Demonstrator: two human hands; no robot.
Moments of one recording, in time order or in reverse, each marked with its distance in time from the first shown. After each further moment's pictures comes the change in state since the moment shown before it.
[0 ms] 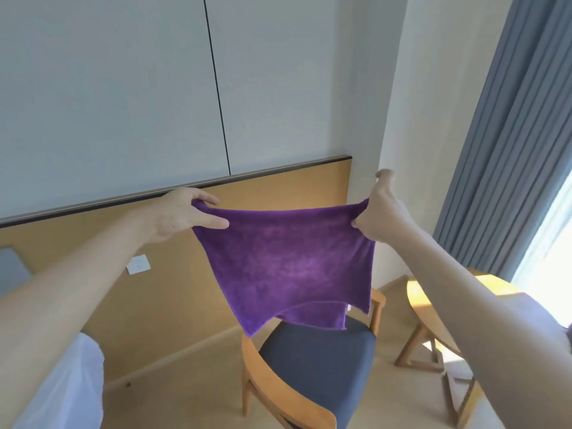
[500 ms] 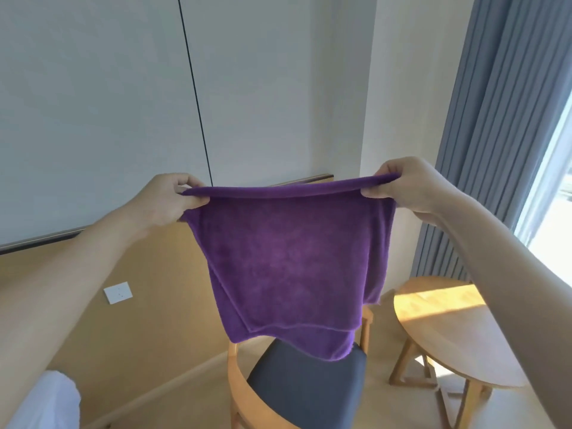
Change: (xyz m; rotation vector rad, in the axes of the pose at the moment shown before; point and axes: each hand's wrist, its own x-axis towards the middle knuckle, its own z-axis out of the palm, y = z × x) left_hand 0.010 0.056 -0.006 -0.058 0.198 0.248; right_hand 0.014 0.002 -0.115 0.317 -0.073 -0.076
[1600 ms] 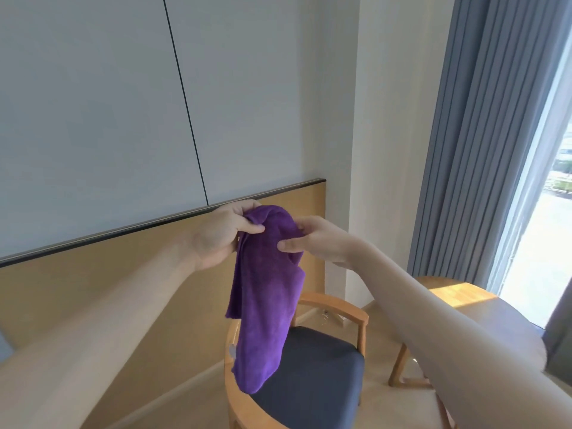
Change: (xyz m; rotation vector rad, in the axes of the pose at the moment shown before) left_hand -0.040 0.053 0.094 -0.480 -0.437 -0.026; right_hand -0.028 0.005 0.107 0.161 -0.485 -0.066
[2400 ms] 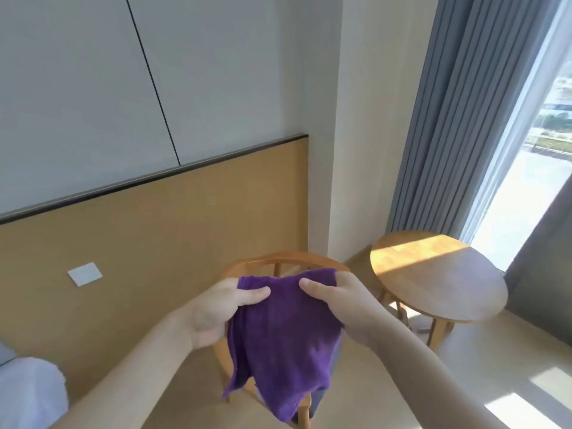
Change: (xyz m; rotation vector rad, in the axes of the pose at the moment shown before) left_hand -0.047 -0.120 0.048 -0.148 -0.075 -0.453; right_hand -0.101 0.099 0.060 0.333 0.233 0.373
